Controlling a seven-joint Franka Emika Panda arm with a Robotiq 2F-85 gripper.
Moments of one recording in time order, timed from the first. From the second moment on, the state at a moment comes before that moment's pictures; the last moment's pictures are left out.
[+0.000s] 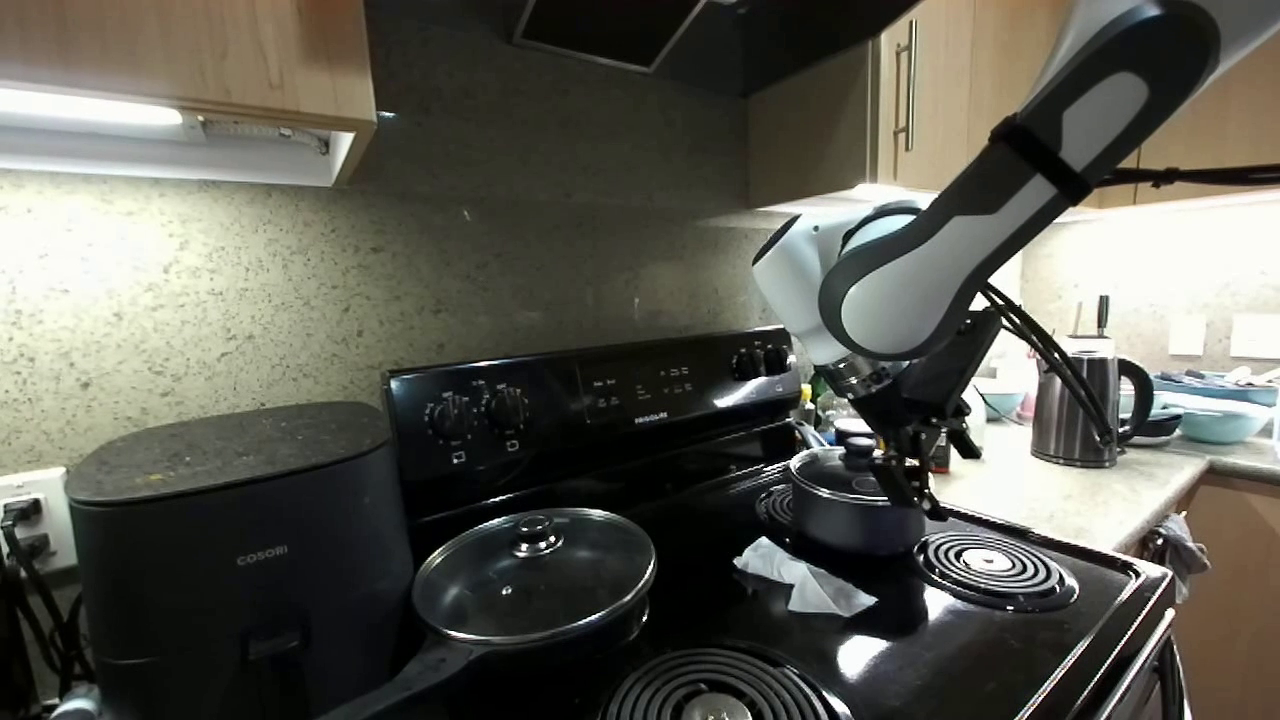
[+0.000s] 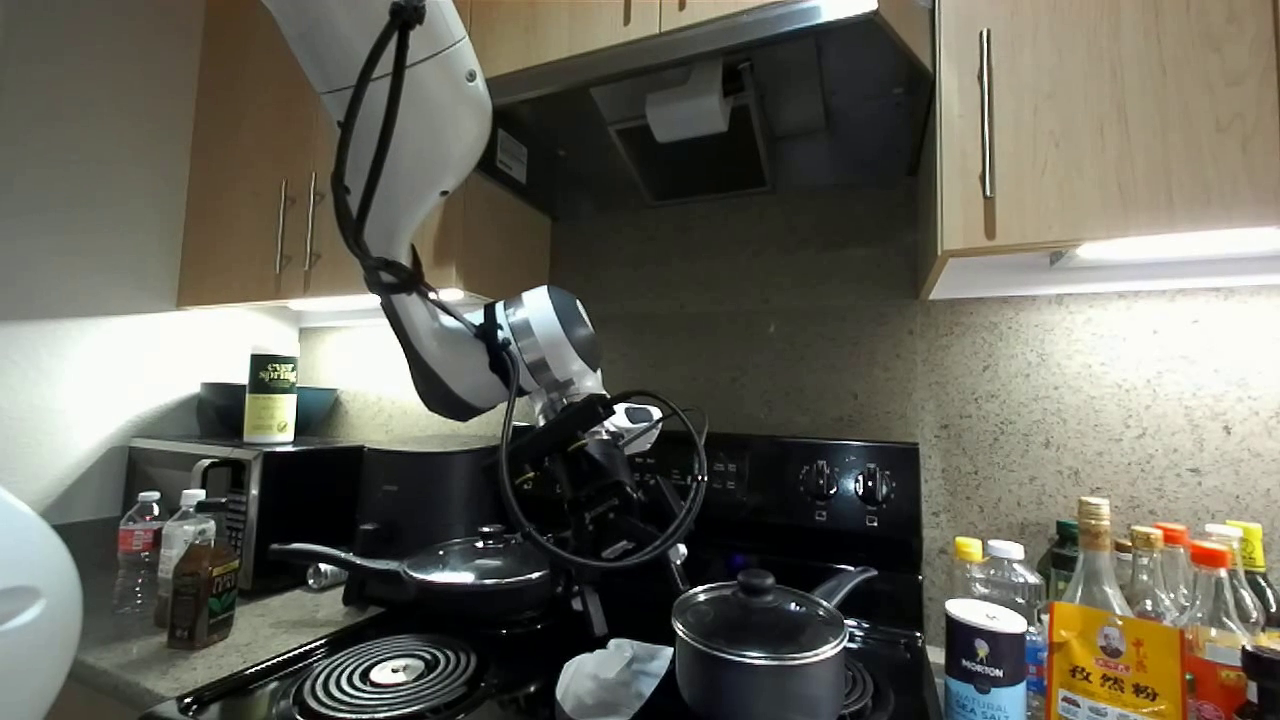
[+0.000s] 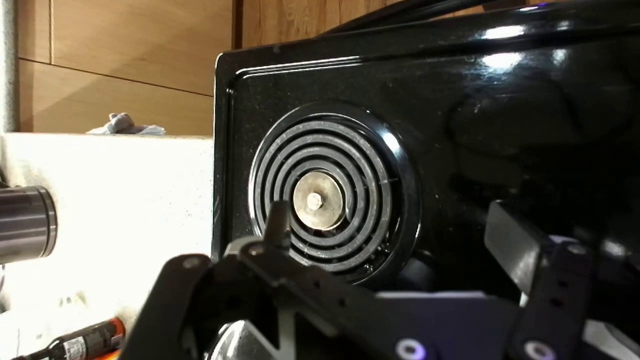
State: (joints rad) arm 0.04 -0.02 -0.03 -2.29 -0.58 1.87 0.38
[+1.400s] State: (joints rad) arm -0.11 0.17 -0.15 -2.23 -0.44 2.27 0.10
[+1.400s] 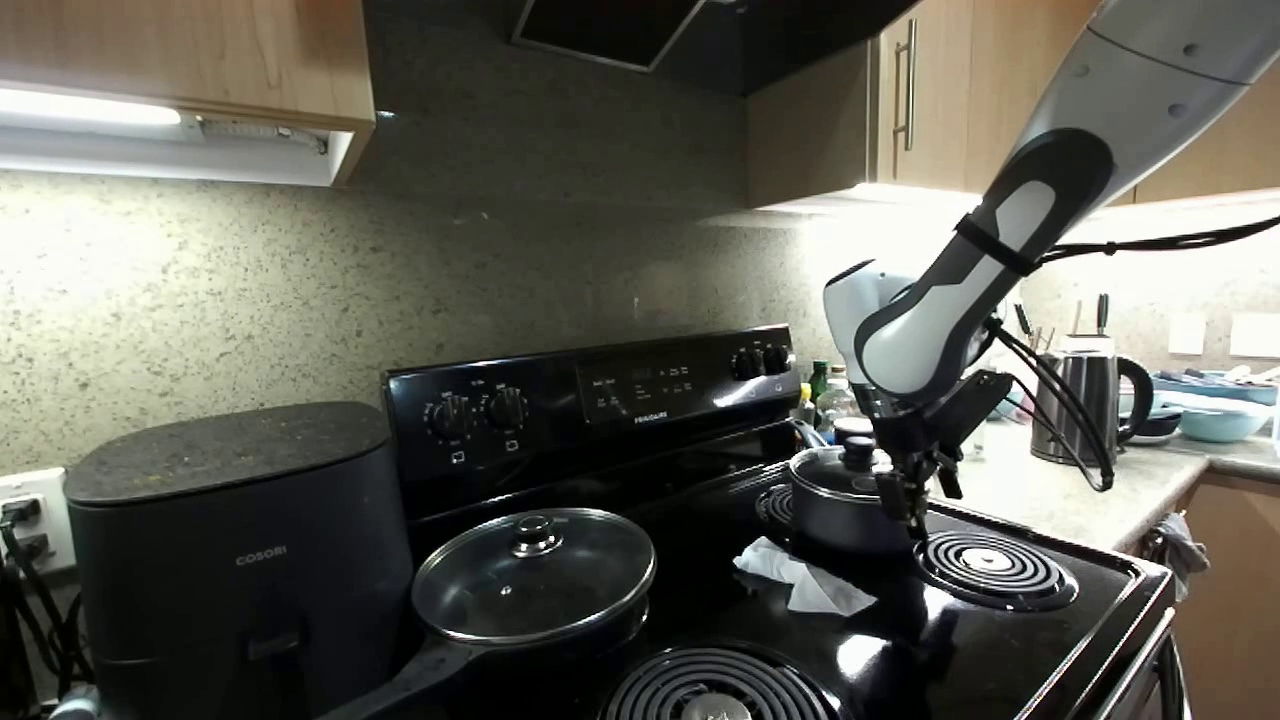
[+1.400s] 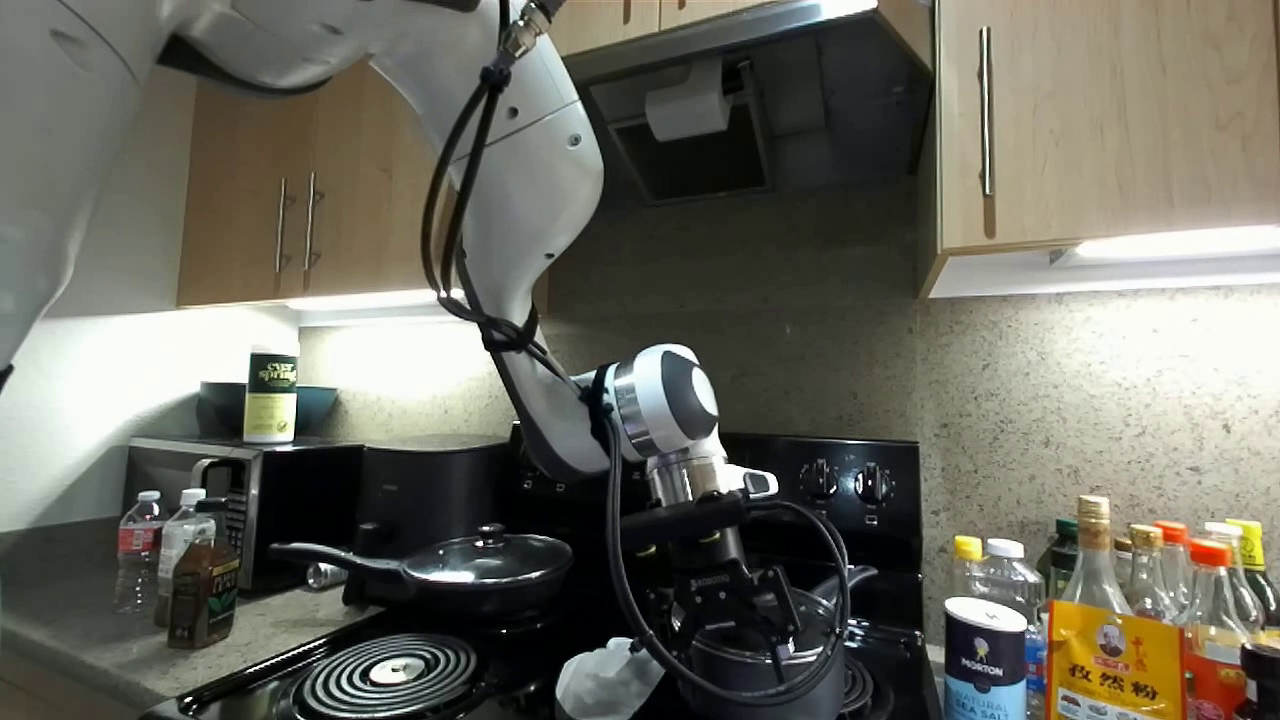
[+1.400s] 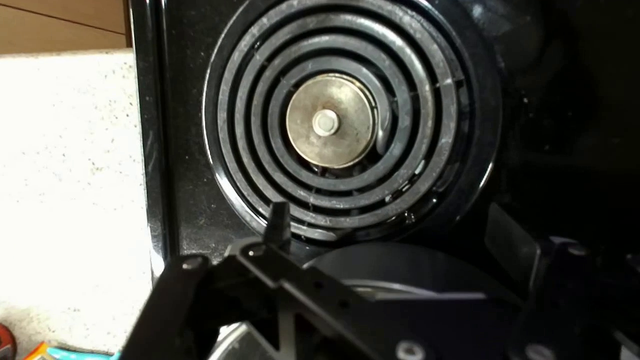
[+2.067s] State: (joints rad) arm -0.11 0.22 -0.15 -2.17 -0.44 2.29 0.06
